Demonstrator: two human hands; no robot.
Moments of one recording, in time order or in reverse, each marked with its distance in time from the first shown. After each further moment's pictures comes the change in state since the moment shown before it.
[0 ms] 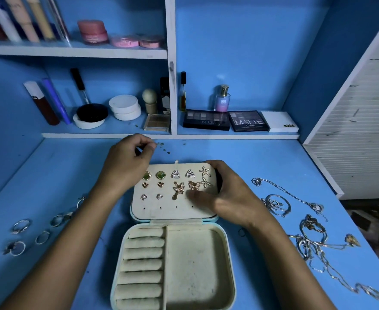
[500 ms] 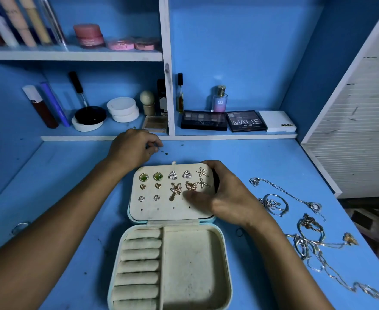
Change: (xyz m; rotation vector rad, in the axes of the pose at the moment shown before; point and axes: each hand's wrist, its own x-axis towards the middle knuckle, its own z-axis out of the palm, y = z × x) left_hand 0.058 -0.016 0.011 0.502 -0.171 0.290; right_hand 0.000 0.000 -0.002 0.002 -0.024 -0.004
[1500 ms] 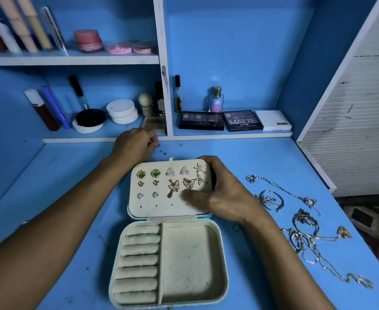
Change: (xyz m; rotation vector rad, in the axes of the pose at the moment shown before) left_hand 0.007 0.008 0.001 0.129 0.001 0.008; right_hand 0.000 0.005 0.000 0.046 -0.020 -0.046
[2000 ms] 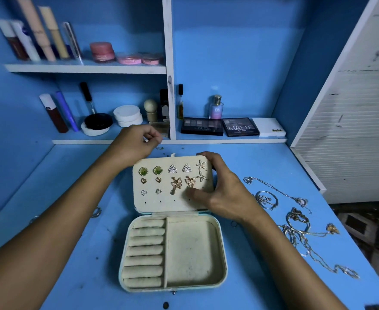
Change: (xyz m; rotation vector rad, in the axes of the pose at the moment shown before) left_hand -0.030 0.015 -0.046 -0.483 0.016 -0.103; right_hand -0.014 -0.009 0.003 -0.089 0.067 -0.107
